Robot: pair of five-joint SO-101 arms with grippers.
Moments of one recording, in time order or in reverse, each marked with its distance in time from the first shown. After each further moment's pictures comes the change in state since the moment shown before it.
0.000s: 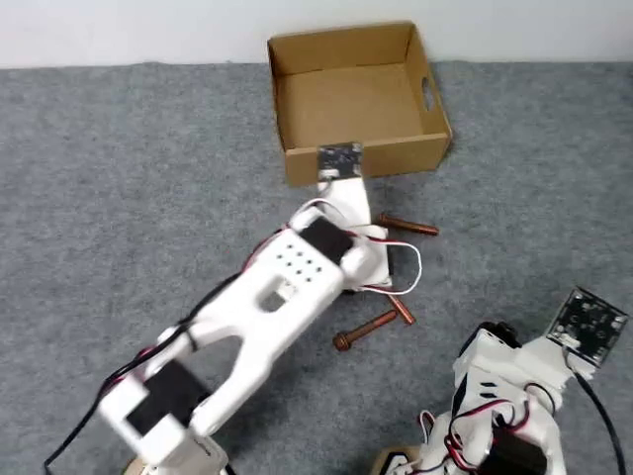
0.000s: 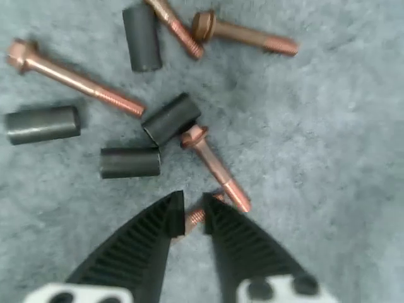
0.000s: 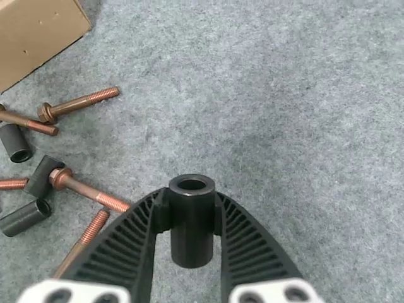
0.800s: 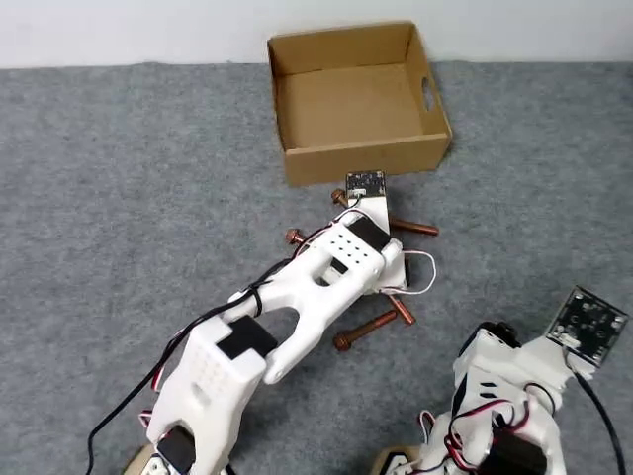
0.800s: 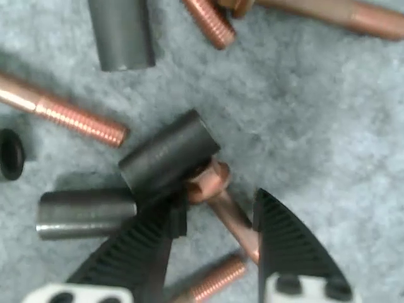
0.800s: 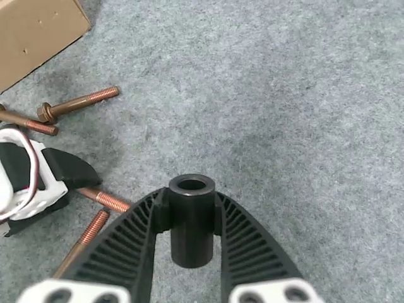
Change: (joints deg) left arm 0.2 28.7 -18.2 0.0 1.1; right arm 0.0 0.0 0.0 0.0 0.0
